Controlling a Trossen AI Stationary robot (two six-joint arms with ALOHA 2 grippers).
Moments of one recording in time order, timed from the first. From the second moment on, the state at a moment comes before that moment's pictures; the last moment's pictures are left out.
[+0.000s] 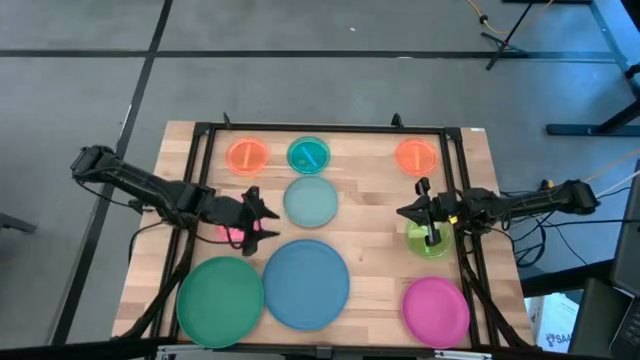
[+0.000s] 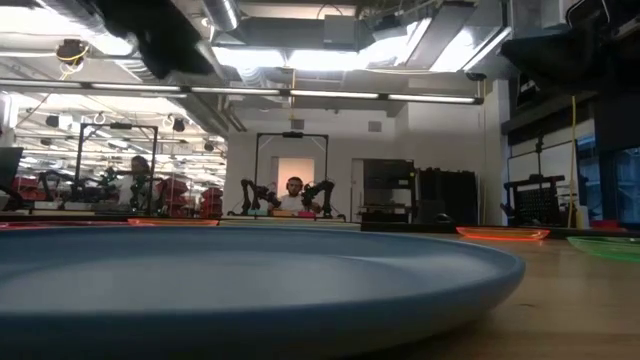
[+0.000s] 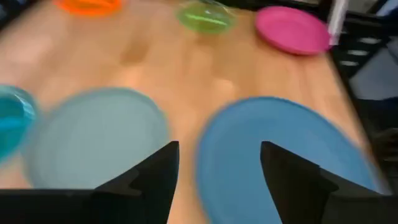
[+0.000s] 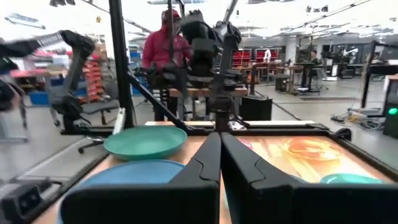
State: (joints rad) left arm -0.30 1.03 0.70 -0.27 -0.27 -0.38; right arm 0.12 0.43 0.01 0.57 0.02 0.01
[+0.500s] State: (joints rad) left arm -0.52 1.25 0.82 -0.77 -0.04 -1.00; right arm 0.12 0.51 0.01 0.57 0.03 -0.09
